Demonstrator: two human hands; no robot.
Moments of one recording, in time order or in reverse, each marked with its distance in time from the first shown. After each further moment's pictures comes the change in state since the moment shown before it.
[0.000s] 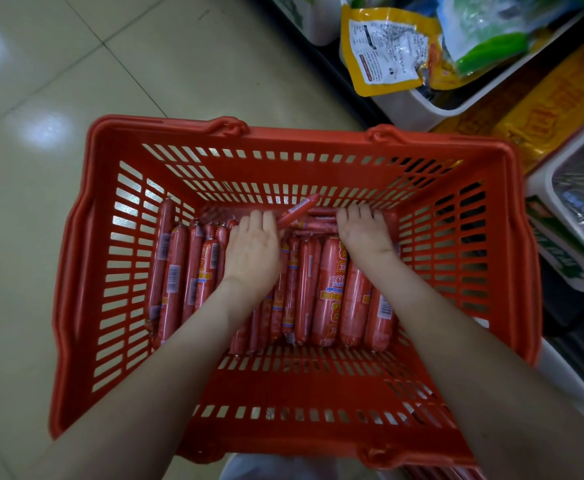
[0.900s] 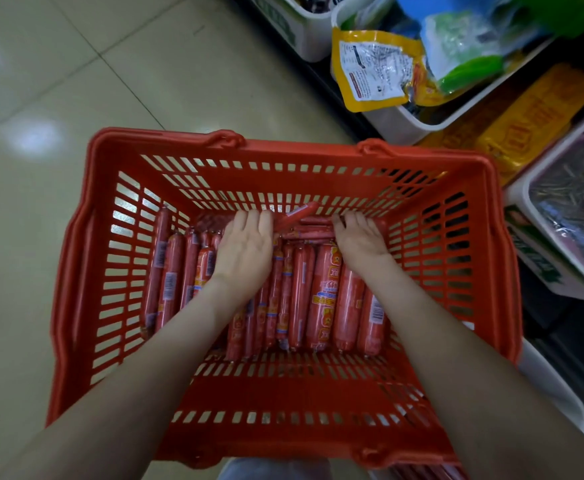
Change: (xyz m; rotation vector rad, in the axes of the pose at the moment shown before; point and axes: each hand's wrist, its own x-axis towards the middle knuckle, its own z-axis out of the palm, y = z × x) left_hand 0.010 -0.012 -0.008 0.162 0.152 0.232; right_hand -0.006 0.011 -0.016 0.267 -0.130 0.051
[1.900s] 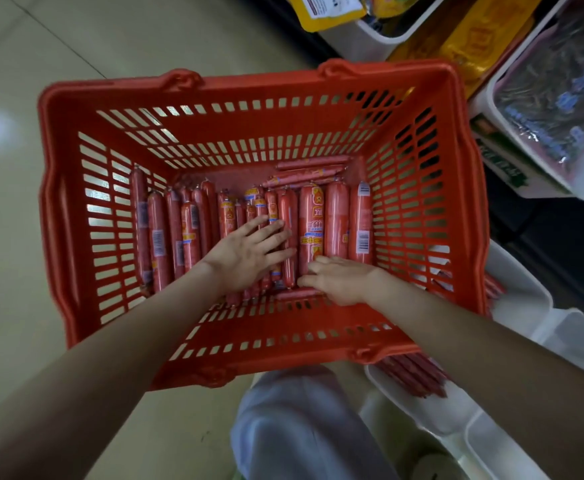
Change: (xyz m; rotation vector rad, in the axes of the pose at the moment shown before) left_hand -0.056 0.006 0.002 0.391 -0.570 0.792; right_hand -0.119 -0.039 0.029 0.117 -0.496 -0.541
